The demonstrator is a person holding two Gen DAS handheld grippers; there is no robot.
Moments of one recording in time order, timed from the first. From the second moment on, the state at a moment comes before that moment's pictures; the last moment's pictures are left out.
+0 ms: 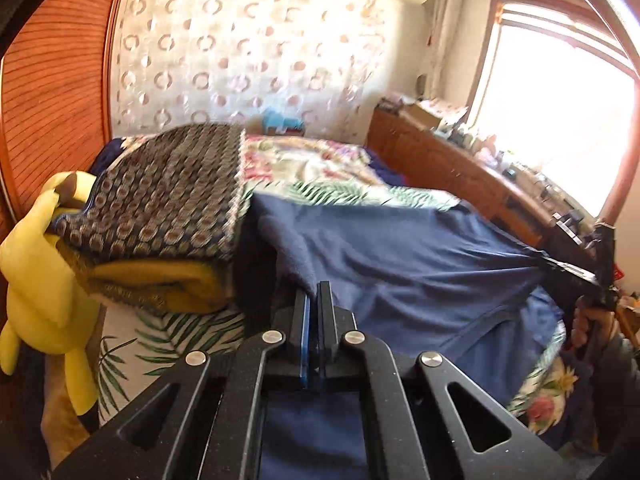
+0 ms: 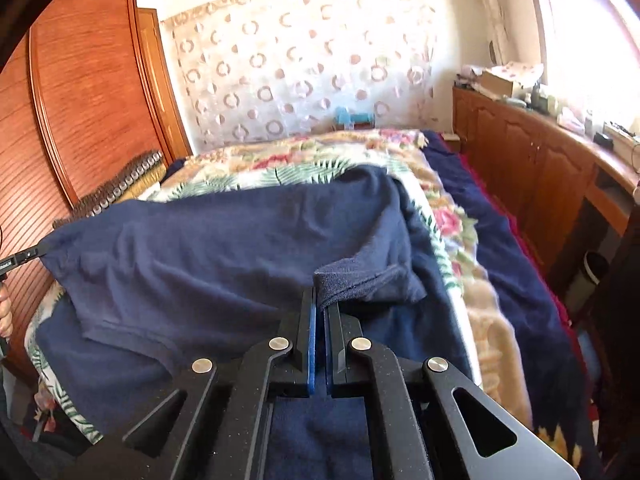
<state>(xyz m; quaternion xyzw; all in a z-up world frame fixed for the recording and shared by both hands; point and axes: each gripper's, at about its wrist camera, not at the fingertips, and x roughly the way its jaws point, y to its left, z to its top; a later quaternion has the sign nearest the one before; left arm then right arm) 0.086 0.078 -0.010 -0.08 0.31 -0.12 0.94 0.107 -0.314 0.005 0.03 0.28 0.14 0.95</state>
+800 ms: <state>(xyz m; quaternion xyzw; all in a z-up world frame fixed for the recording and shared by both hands) 0.050 0.101 -0.082 -0.12 0.37 -0.06 0.92 0.053 -0.350 -0.036 0.04 0.33 0.11 0.94</state>
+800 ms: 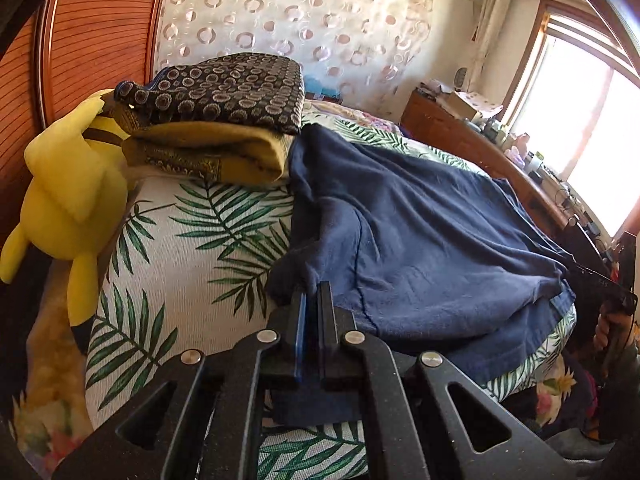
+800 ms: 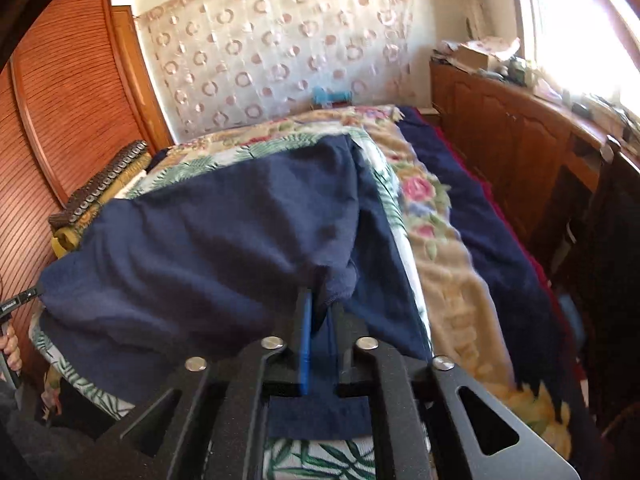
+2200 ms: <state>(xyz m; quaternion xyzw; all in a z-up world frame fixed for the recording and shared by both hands) 0.020 0.073 -0.064 -0.09 0.33 -0.05 0.94 0.029 -0.292 -0.034 0.00 0.33 0.19 0.92</state>
